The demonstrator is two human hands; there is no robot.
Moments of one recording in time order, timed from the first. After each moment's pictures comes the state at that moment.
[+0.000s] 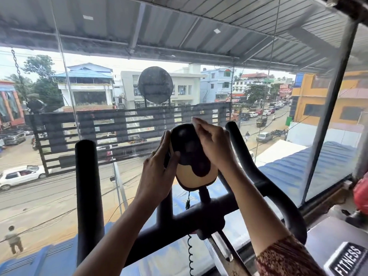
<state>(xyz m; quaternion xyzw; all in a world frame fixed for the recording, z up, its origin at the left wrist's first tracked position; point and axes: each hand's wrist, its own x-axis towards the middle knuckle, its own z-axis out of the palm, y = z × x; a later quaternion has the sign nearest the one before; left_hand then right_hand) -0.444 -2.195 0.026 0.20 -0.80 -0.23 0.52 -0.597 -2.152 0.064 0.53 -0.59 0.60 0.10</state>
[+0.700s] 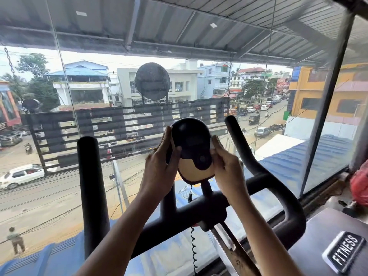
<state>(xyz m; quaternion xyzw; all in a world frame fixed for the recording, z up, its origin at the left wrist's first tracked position) -0.442 -2.192 0.025 0.20 -0.80 -0.22 0.52 -0.581 -2.112 -0.001 0.47 -0.62 0.62 0.09</state>
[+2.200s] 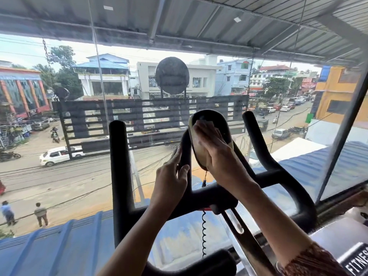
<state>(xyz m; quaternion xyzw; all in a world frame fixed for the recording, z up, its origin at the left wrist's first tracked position) -0.410 -2.166 -0.009 0.29 -0.79 -0.28 0.47 -0.553 -2.125 0.016 0.66 -0.59 0.41 0.23</state>
